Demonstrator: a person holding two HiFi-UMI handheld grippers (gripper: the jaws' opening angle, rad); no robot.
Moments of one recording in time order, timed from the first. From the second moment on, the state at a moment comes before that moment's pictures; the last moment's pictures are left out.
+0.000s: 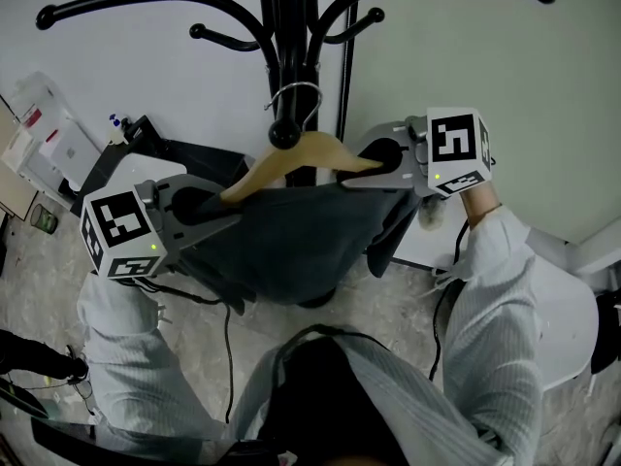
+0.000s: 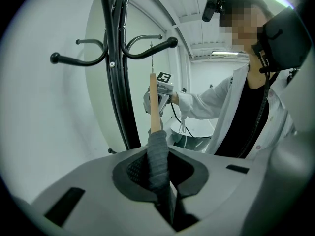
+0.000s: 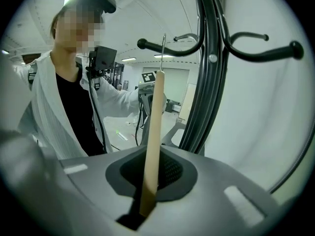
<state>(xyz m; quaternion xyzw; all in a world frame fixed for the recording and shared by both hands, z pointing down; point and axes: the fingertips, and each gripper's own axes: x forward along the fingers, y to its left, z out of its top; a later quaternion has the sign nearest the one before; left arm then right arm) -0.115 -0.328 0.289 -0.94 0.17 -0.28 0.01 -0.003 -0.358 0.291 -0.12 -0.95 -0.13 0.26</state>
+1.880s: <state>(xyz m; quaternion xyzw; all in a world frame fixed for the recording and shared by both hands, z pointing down) 0.161 -0.193 0.408 -0.96 -0.02 -0.27 -0.02 0.278 -0.189 0.405 0.04 -0.96 -0.04 0.28</state>
